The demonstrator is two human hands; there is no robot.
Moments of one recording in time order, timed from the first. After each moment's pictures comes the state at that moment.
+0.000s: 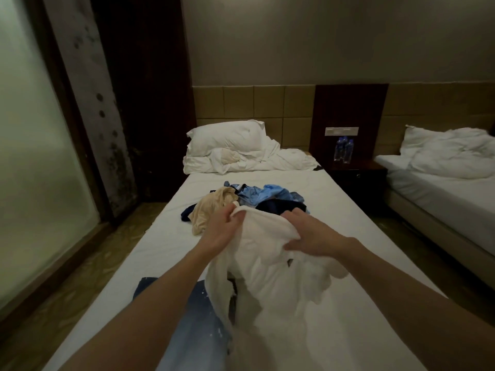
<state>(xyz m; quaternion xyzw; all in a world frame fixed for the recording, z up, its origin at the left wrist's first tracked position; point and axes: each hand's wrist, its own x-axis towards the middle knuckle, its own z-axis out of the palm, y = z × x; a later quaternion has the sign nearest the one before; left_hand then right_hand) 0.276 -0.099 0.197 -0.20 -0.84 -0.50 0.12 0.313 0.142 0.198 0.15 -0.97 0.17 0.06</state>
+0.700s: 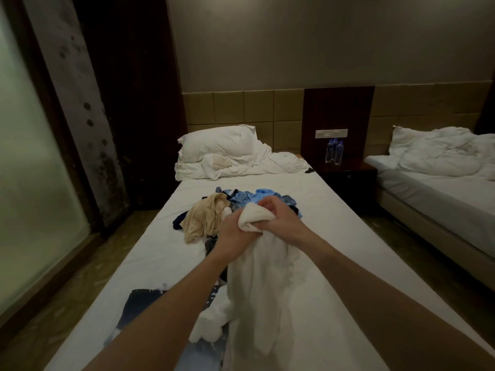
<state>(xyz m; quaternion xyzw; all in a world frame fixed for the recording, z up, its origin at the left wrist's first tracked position) 0.281 -0.052 0.197 -0.26 -0.78 -0.55 0.13 0.296 0.102 0.217 0.05 -0.85 0.51 0.11</state>
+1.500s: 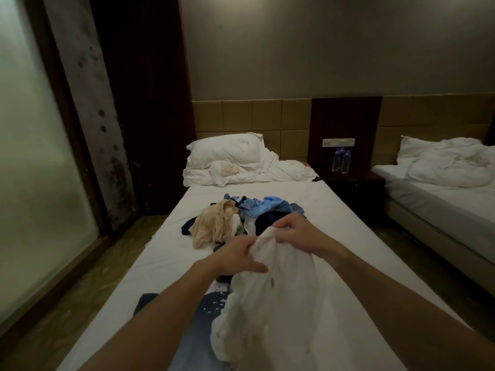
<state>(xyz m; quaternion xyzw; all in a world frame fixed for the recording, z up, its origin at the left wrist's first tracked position) 0.268 -0.095 0.191 -0.36 -0.88 -0.30 -0.06 0.319 0.103 0.235 0.13 -0.88 0.45 0.07</state>
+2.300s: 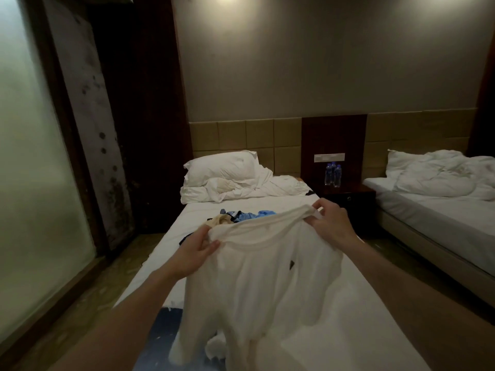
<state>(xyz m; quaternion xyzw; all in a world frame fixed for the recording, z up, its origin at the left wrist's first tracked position) 0.296 -0.163 0.224 -0.25 -0.89 -0.39 0.07 0.353 0.176 0.261 -0.07 -0.88 0.38 0.28</state>
